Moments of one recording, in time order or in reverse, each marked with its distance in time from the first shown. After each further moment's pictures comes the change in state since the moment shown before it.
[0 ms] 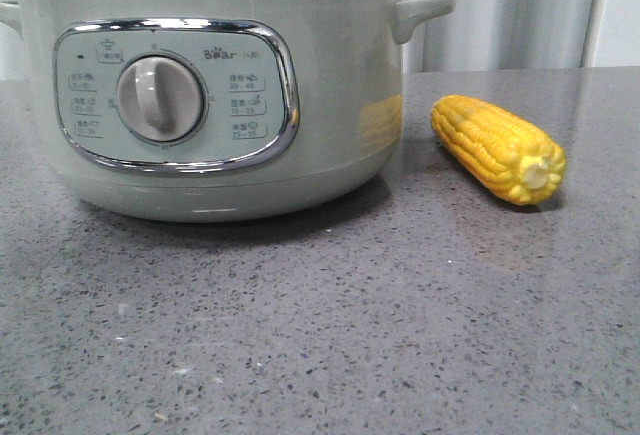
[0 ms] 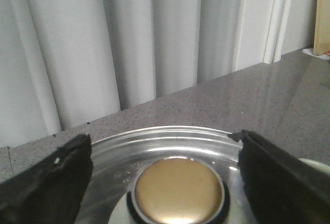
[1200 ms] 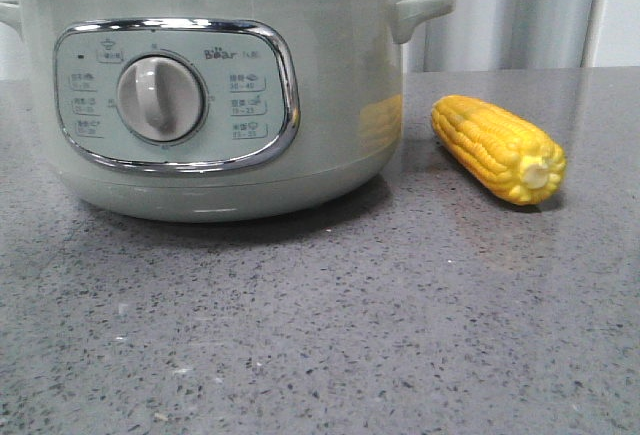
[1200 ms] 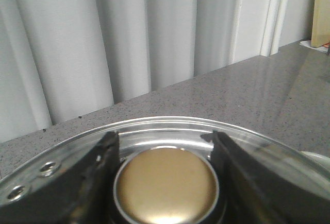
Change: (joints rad) left arm -0.004 0.043 -0.002 0.008 -0.038 -0.011; right arm 0.000 0.000 0.000 0.000 -0.008 0.000
